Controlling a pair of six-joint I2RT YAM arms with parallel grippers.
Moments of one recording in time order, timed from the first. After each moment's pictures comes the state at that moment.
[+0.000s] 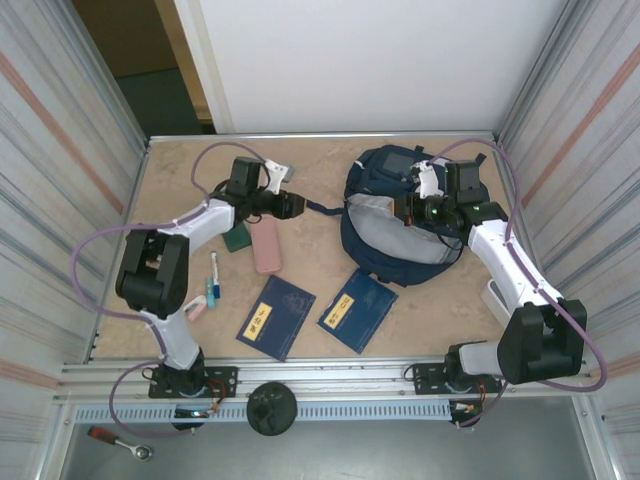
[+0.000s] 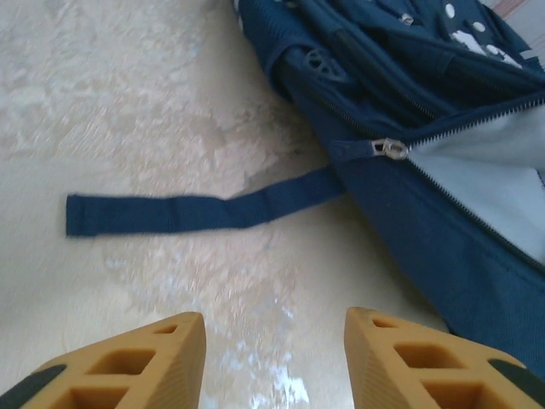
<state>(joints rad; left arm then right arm) -0.34 1.82 1.22 -0.11 0.56 -0.07 0.14 1.33 1.06 -0.48 -0.57 0.10</state>
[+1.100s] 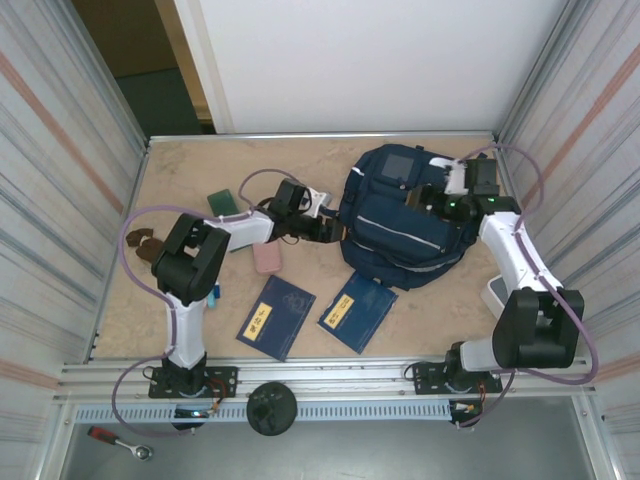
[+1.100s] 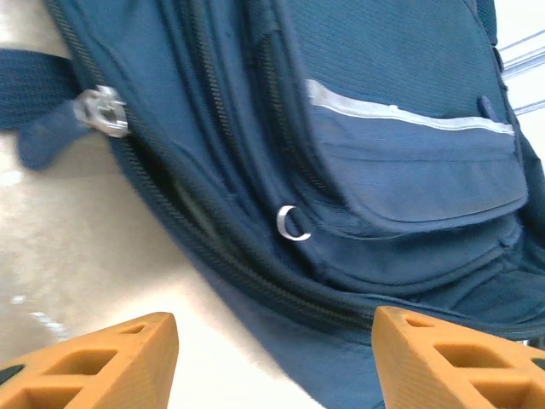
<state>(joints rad) -0.55 2.00 1.23 -0.03 0.62 -0.36 -0.04 1.39 1.10 -0.56 -0.34 0.32</state>
